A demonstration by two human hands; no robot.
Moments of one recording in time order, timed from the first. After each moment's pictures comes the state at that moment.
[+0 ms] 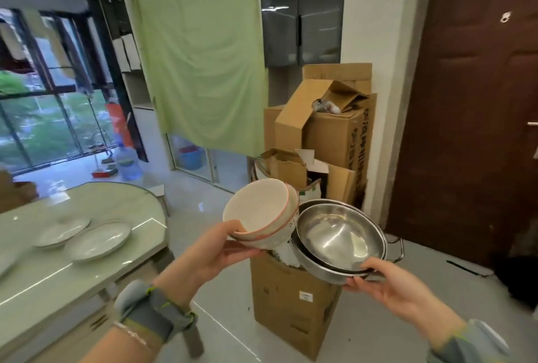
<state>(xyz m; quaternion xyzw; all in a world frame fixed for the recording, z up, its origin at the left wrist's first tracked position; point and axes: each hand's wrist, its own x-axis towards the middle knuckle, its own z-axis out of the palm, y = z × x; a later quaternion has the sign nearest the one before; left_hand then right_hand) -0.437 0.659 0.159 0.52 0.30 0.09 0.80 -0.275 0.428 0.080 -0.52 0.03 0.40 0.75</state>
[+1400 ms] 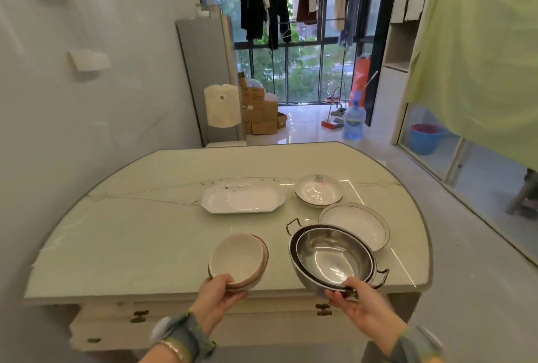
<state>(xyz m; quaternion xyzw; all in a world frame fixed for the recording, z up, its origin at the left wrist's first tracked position) -0.793 1.012 0.010 0.10 0.59 0.51 0.62 -0.541 1.002 -0.001 -0.51 -0.05 0.70 0.51</state>
